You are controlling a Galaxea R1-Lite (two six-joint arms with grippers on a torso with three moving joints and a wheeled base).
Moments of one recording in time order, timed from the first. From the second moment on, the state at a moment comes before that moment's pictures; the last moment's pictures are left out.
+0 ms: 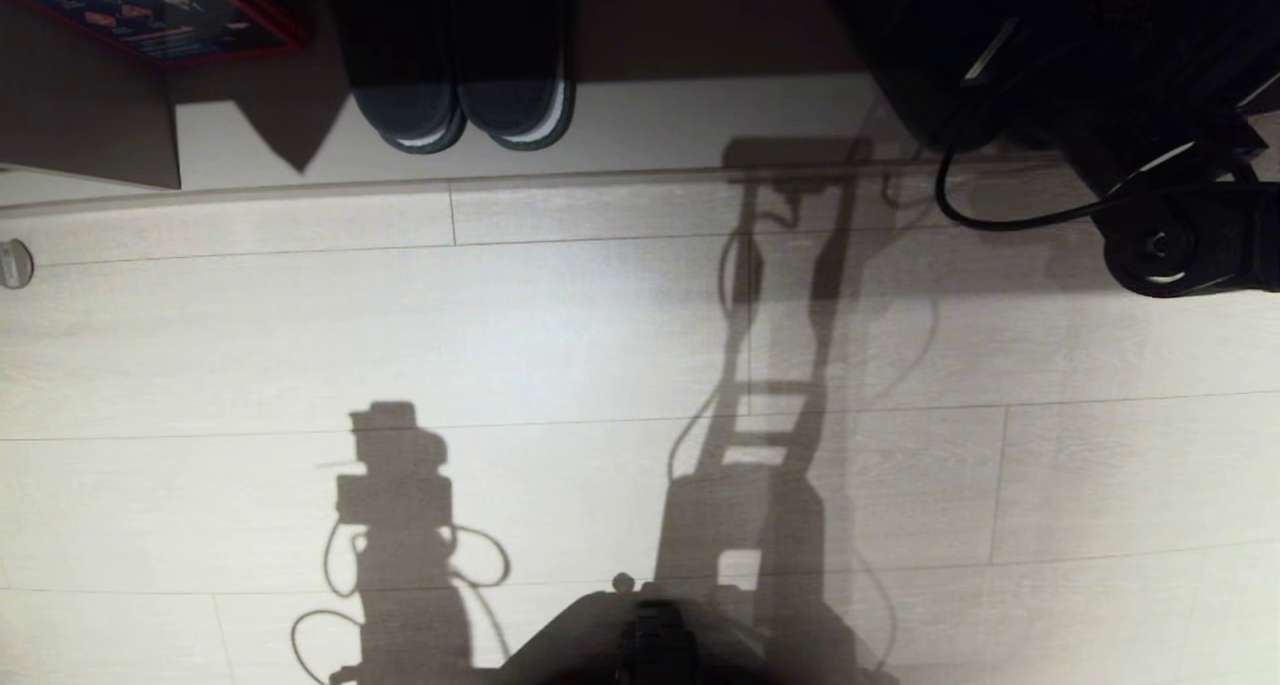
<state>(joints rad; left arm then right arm) 0.00 0.00 0.00 0.00 0.00 -0.01 0.12 1.93 -1.60 -0.98 0.17 0.04</state>
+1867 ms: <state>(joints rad) 0.00 0.00 0.00 0.00 0.00 -0.01 0.17 1.75 -1.29 -0.98 0.13 -0.08</state>
